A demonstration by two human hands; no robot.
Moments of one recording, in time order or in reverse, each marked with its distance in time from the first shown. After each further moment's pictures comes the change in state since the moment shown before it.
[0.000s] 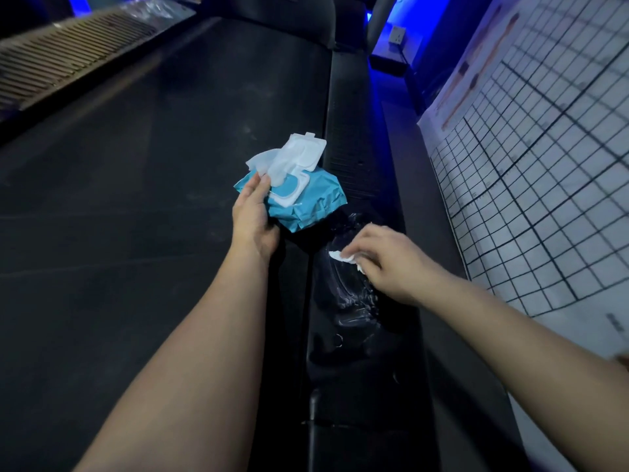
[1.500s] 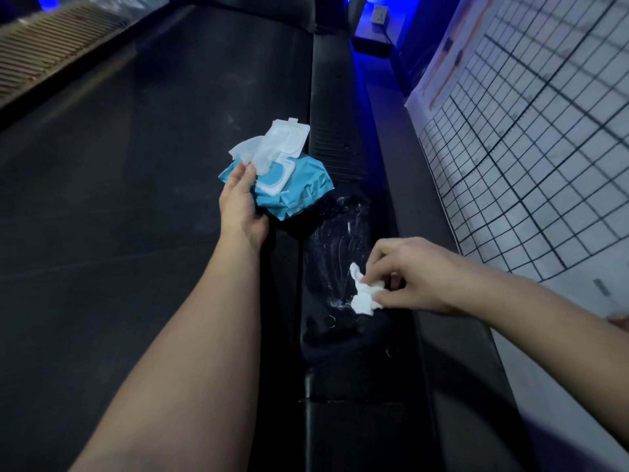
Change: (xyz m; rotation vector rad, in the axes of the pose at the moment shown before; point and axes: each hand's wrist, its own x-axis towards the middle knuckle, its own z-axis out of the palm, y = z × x) left_hand 0.006 -0.003 -0.005 0.025 -0.017 0.020; right_hand -0.054 -0.004 -0.025 -0.110 -0.200 -0.101
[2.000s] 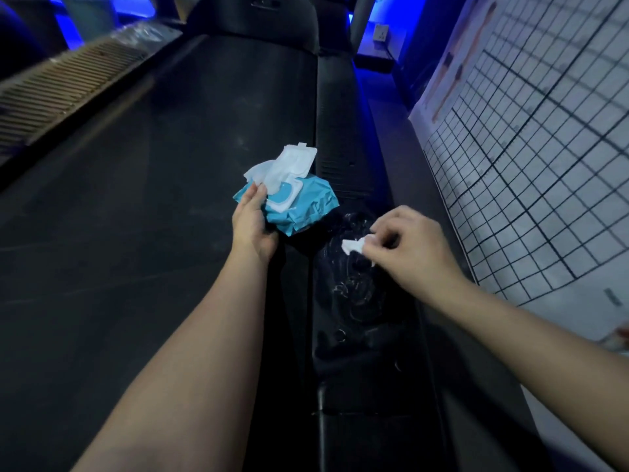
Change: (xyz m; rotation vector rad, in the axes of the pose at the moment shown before) left_hand -0.016 0.012 0.013 0.019 0.043 -0.072; right_hand 0.028 -0.019 -0.001 0.288 0.640 0.358
